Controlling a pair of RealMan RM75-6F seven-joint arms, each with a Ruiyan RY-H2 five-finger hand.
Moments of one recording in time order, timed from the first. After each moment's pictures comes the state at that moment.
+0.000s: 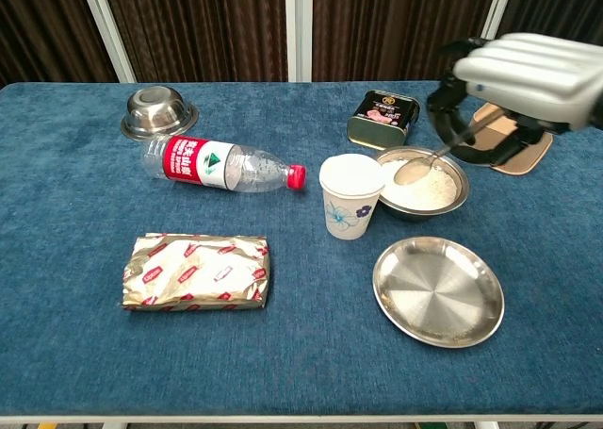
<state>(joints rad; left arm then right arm) -0.04 -1.25 -0.05 -1.50 1.49 1.54 0.06 0.72 -1.37 -0.03 -1.51 -1.48 1.14 -0.24</state>
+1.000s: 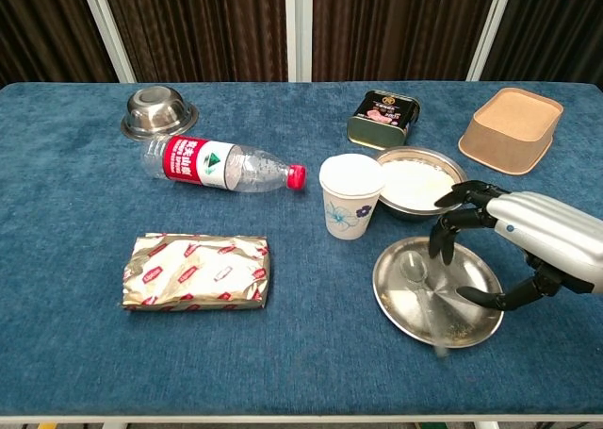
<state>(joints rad) -0.03 -1.25 -0.04 -1.51 1.49 1.54 0.06 0.46 -1.66 -0.15 -1.14 -1.69 1.29 0.20</state>
